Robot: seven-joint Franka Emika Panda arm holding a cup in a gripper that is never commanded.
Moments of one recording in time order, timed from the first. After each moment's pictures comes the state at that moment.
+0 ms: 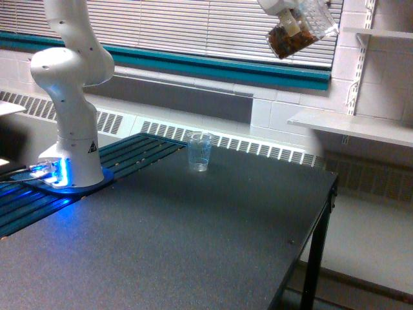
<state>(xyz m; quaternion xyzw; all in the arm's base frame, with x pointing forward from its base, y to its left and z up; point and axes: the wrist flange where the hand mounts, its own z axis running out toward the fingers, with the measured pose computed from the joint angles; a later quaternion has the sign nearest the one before) 0.554 -0.026 0.571 -0.88 0.36 -0.30 0.12</state>
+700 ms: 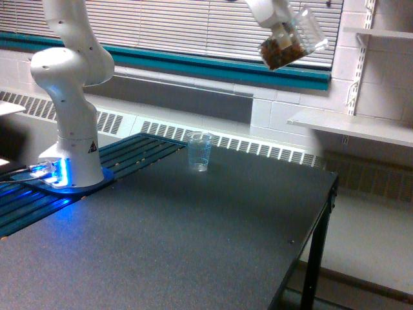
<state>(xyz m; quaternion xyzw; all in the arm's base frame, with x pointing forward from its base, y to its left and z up) 0.535 -0.005 0.542 -0.89 0.35 -0.28 0.10</state>
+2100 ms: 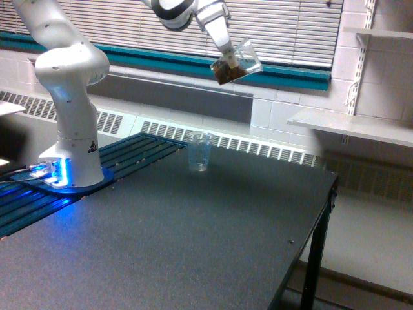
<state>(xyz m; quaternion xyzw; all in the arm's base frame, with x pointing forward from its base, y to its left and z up) 0.350 0.161 0.467 -0.94 0.20 -0.27 0.08</state>
